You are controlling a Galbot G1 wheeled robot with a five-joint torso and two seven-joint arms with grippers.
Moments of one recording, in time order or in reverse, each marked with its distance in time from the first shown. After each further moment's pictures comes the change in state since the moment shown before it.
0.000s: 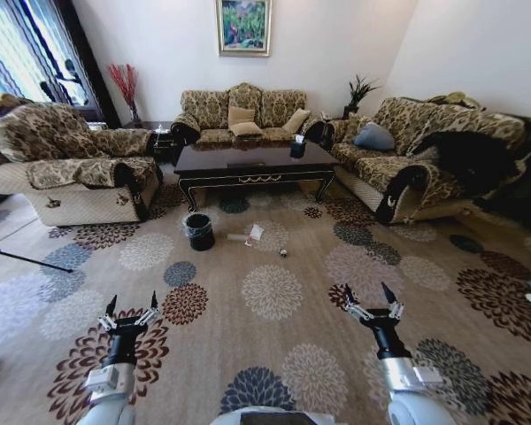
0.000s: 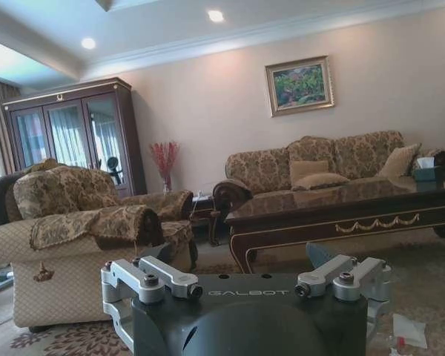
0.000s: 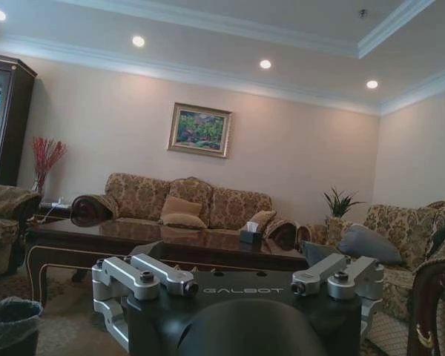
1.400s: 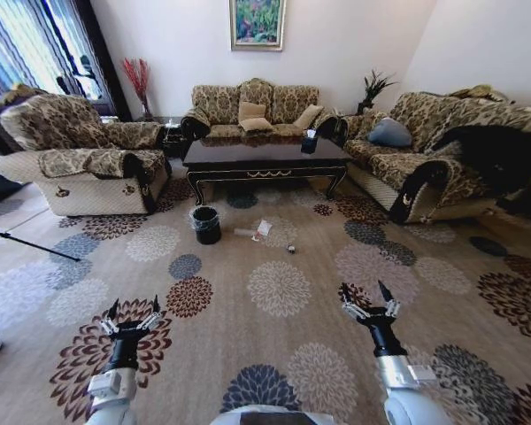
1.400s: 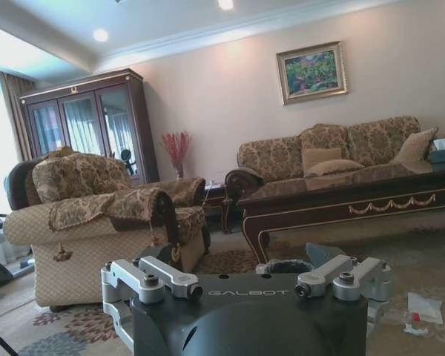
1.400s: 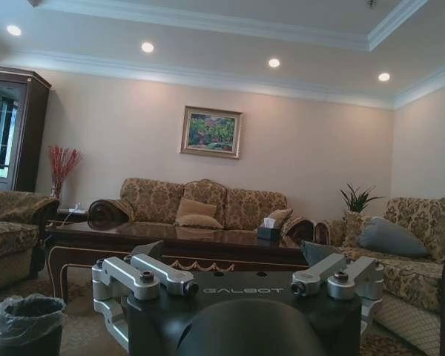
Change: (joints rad) left arm 0.004 -0.019 0.005 0.019 0.027 -0.018 0.010; right arm 0.023 -0.003 -0.028 -0.040 0.026 0.040 0.009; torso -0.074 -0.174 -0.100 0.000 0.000
